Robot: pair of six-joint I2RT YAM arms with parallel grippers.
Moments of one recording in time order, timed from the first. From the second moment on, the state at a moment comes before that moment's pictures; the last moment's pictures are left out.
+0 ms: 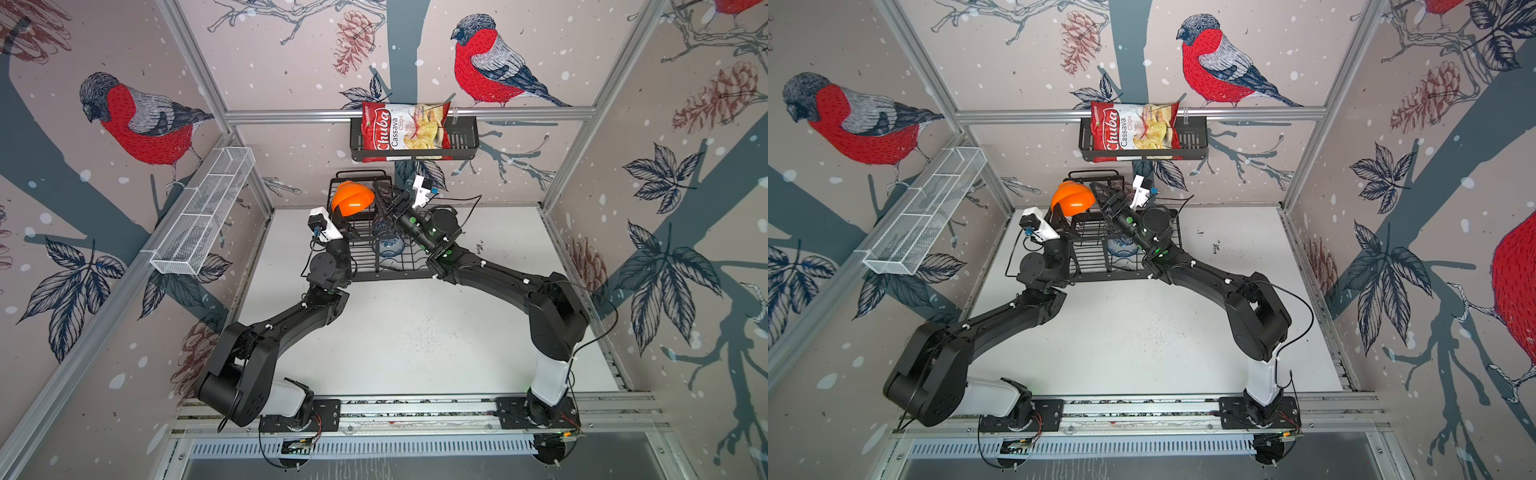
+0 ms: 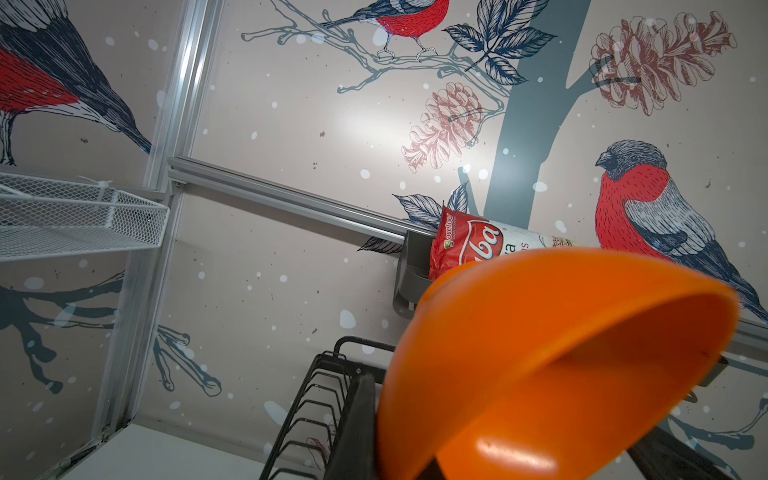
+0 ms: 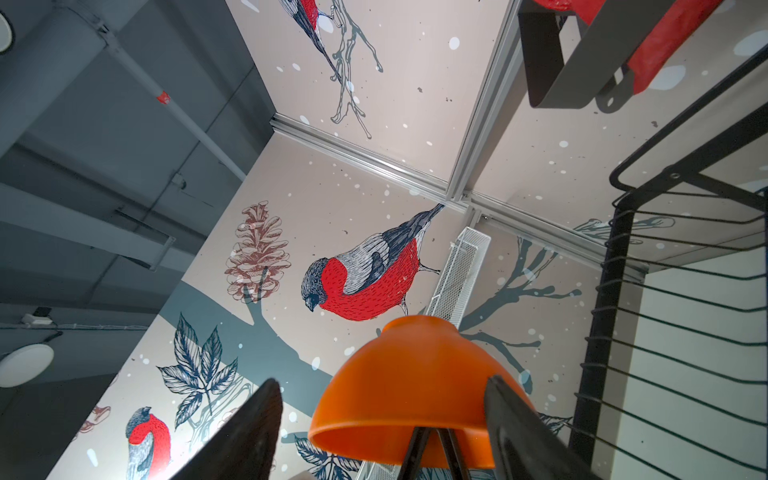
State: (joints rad) left arm -0.45 1.41 0.73 1.16 -0.50 -0.05; right arm 0.81 1.88 1.44 0.84 -0.14 1.31
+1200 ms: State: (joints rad) left arm -0.56 1.60 0.92 1.18 -0.54 0.19; right arm 0.80 1.79 1.40 0.79 -0.16 1.29
